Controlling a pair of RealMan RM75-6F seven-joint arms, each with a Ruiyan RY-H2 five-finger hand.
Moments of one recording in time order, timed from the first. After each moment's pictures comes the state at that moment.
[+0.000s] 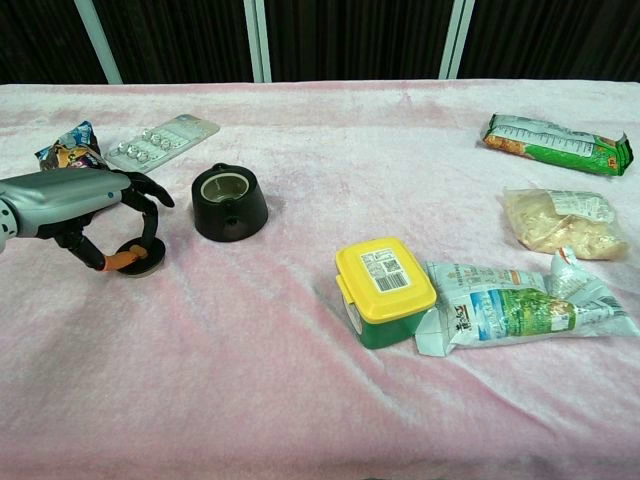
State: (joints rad) left arm -0.64 -1.51 -0.04 -1.35 1.30 0.90 0.18; right arm 0.09 -1.19 0.06 -1.70 -1.44 1.43 -0.11
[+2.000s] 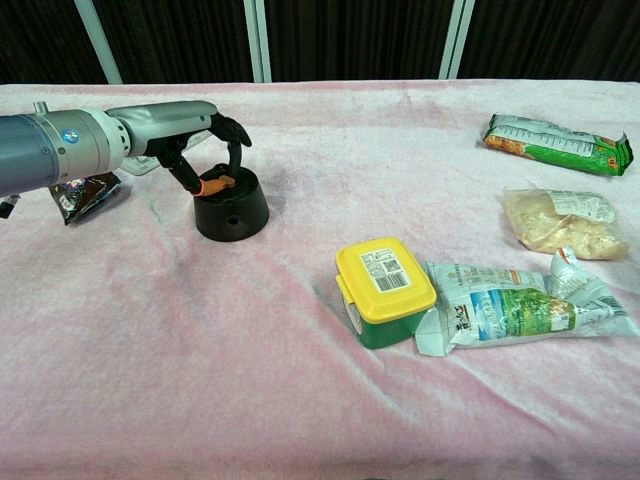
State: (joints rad) left arm -0.89 -1.59 -0.19 -1.20 1.13 0.70 0.09; right arm 0.09 -1.18 0.07 -1.71 -1.42 1.42 -0.10
